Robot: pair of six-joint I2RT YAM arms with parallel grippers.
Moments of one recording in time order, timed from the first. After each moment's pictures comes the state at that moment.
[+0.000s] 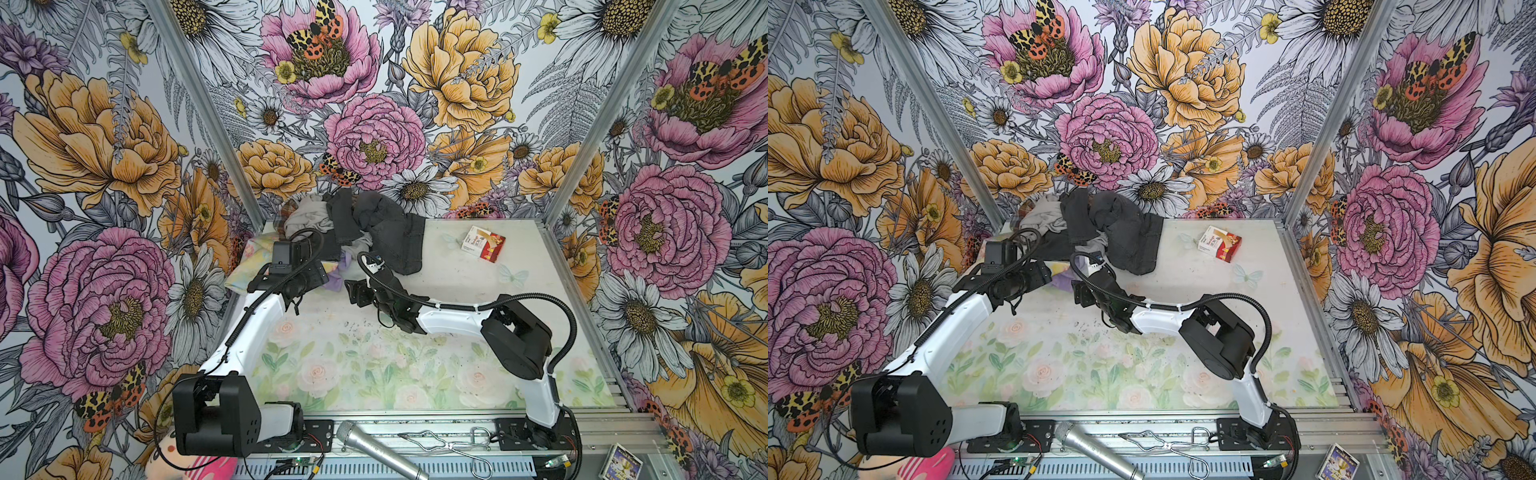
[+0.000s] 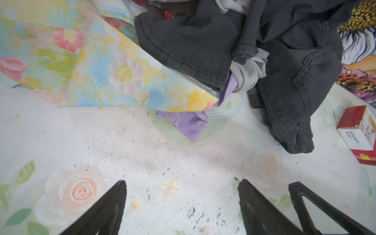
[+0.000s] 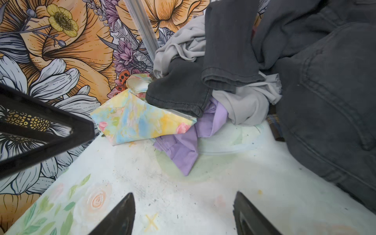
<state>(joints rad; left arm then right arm) -0.08 1.31 1.03 -0.58 -0.04 -0.47 0.92 2.00 1.30 0.33 0.21 0.43</state>
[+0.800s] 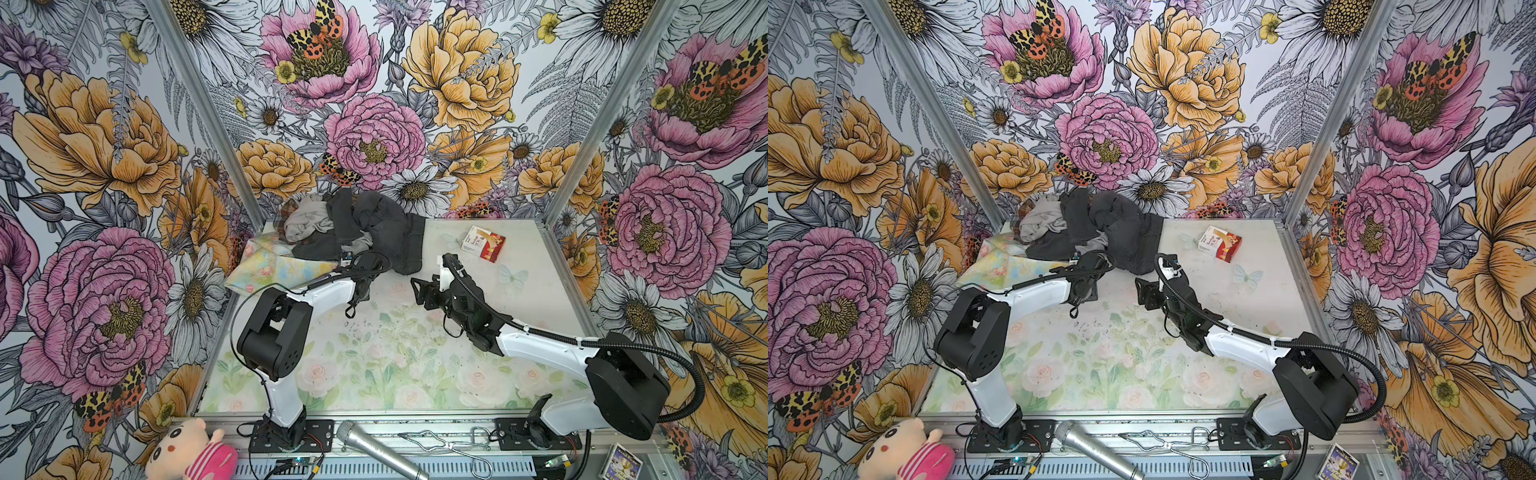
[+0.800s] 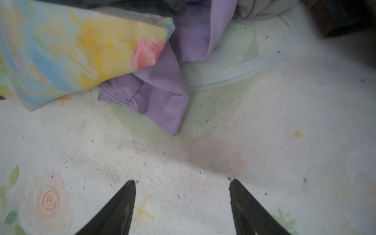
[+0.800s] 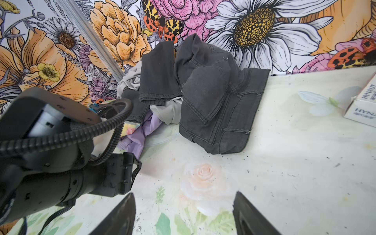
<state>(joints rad) -0.48 1.82 1.19 -0.56 -0.56 -0.57 0.72 1.41 0.72 0.38 0.16 0.45</state>
